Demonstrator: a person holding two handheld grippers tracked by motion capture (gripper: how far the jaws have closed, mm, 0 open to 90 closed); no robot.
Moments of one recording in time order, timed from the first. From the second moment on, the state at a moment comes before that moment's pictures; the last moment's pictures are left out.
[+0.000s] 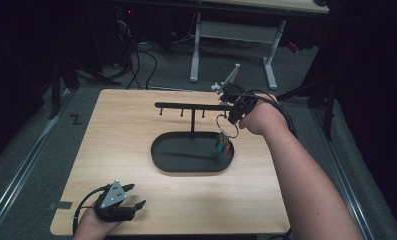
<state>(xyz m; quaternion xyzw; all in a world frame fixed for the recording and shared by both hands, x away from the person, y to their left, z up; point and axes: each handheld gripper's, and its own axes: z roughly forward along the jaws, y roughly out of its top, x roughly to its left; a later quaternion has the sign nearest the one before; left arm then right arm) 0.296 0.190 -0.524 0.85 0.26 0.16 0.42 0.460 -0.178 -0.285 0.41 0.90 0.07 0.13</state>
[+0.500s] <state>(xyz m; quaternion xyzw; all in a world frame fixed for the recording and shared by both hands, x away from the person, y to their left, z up) 0.296 0.190 -0.524 0.86 0.26 0.16 0.41 0.479 -0.183 -0.298 0.42 0.90 0.07 0.13</state>
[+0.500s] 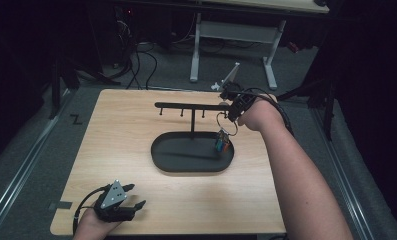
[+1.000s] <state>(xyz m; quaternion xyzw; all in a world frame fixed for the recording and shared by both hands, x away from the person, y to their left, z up) 0.297 0.189 -0.525 0.86 0.26 0.16 0.41 0.487 -0.186 -0.299 0.43 0.88 0.08 0.15</state>
